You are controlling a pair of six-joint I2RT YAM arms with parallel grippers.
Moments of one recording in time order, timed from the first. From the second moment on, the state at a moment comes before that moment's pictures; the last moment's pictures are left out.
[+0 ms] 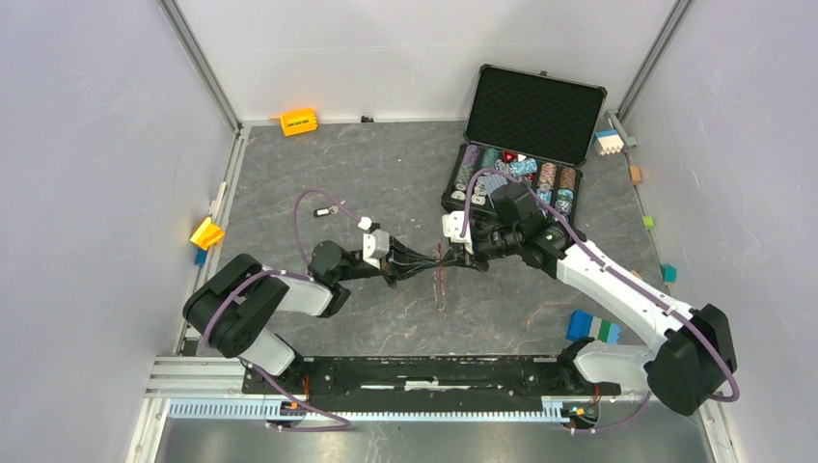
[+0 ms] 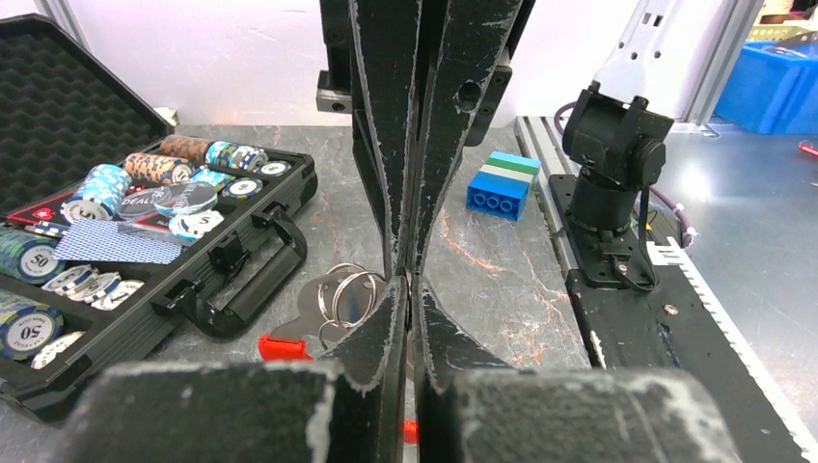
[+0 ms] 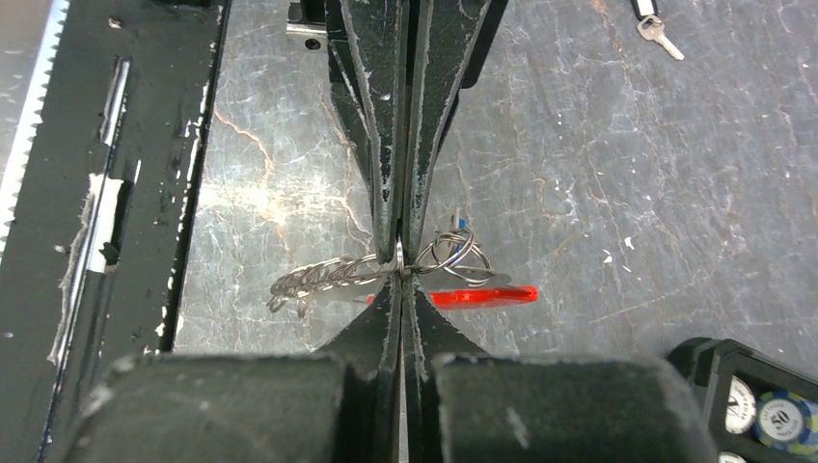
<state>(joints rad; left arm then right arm) -0.65 1.53 0.36 1.49 0.85 -0.21 0.62 1.22 0.92 -0.41 -0.82 -0.71</state>
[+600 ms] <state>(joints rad) -0.66 1.50 0.39 1.32 0.82 -0.12 0.69 1.19 0.95 -0.54 -0.60 -0.81</state>
